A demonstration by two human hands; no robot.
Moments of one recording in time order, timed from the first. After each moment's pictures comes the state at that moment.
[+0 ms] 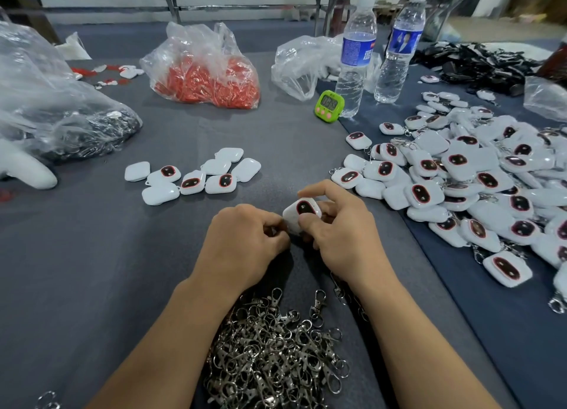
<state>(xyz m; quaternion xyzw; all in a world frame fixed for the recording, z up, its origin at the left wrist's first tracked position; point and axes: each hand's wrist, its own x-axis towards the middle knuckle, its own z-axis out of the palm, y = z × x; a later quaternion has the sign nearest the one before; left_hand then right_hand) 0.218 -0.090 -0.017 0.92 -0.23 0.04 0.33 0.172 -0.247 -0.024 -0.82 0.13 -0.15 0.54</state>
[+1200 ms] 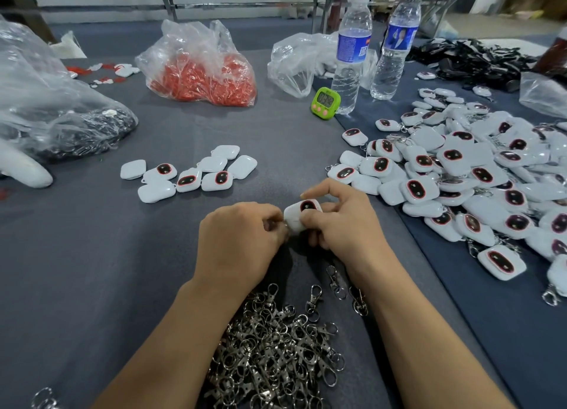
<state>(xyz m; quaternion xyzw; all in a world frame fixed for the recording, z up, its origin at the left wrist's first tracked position) 0.210 -0.097 -0.024 0.92 -0.23 0.17 0.29 0.173 -0.252 -0.017 -0.76 0.18 -0.10 0.61</state>
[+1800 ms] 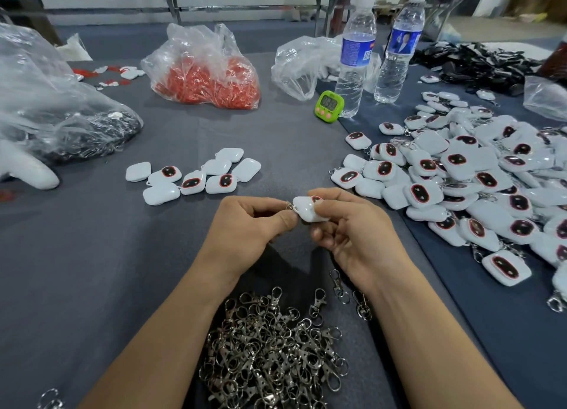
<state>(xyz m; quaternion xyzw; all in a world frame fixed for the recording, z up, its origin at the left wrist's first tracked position) 0.224 -0.096 -0.018 0.74 -0.16 -0.10 0.65 0.172 -0.254 -0.010 -0.52 0.19 -0.04 0.84</state>
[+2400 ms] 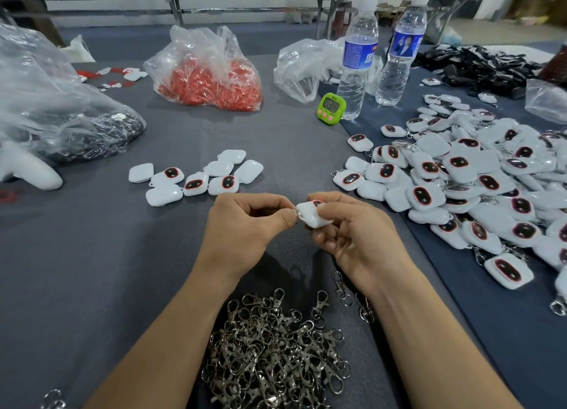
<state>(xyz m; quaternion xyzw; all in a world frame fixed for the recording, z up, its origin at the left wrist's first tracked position) 0.223 -0.094 -0.015 0.76 -0.18 -0.03 0.63 0.171 -0.253 -0.008 -0.51 0.19 -0.03 0.84</state>
